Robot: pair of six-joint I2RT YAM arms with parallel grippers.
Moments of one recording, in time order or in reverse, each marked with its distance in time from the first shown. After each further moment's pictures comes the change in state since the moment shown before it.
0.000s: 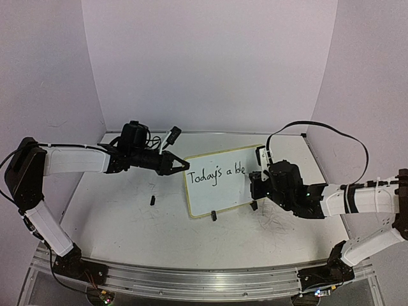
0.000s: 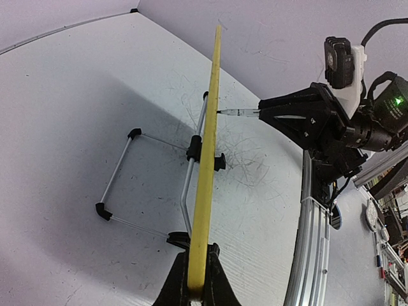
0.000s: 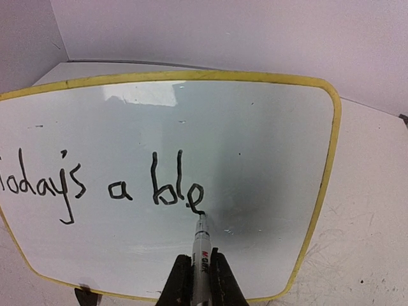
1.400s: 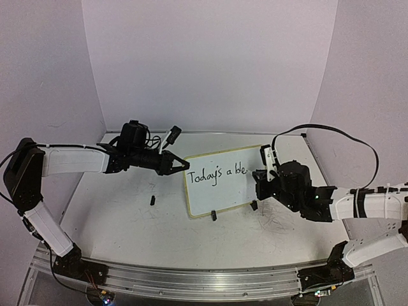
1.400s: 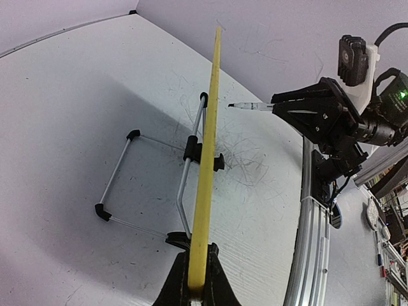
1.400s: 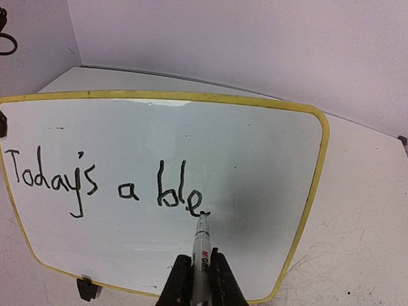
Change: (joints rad) left arm -0.005 -0.013 0.000 -0.007 -0.007 0.006; right arm -0.001 -0.106 -0.050 0.018 -0.041 -0.084
